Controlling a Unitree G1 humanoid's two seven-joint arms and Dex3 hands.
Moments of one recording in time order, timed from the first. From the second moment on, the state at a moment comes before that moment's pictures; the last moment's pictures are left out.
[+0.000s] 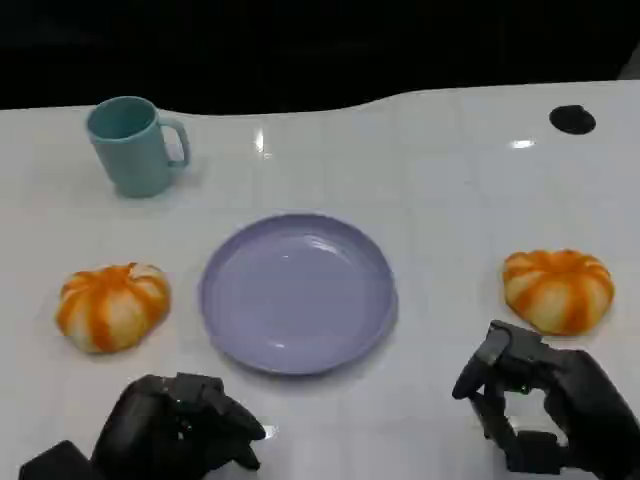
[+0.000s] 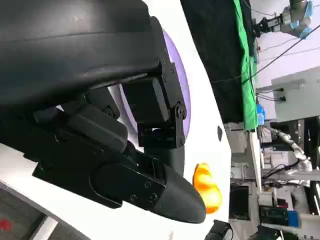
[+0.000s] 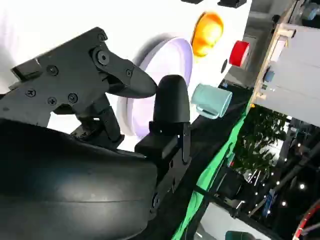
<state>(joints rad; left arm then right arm) 0.03 0.03 0.02 0.58 -0.16 -0.67 -0.45 0.07 -0.14 0.09 0.26 -0.03 -0.64 0.26</state>
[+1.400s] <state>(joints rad) 0.02 0.03 0.02 0.58 -0.16 -0.67 -0.45 0.02 -0.15 0.07 0.32 -0.05 -0.75 0.24</state>
